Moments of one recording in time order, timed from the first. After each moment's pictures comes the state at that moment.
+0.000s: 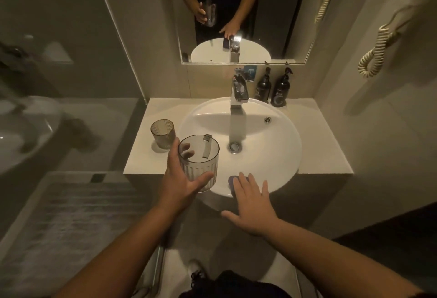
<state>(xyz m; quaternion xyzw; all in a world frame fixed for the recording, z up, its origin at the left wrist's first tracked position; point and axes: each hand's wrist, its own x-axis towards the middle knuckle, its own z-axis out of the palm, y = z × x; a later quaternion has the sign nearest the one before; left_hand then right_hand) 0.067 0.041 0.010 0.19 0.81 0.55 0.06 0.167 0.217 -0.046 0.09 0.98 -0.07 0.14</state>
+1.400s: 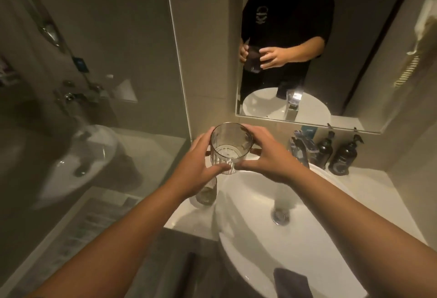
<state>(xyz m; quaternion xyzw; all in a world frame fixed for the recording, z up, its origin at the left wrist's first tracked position) -0.113 0.032 0.100 0.24 0.86 0.45 0.00 -0.082 0.239 0.126 -0.11 0.89 -0.44 -0.05</state>
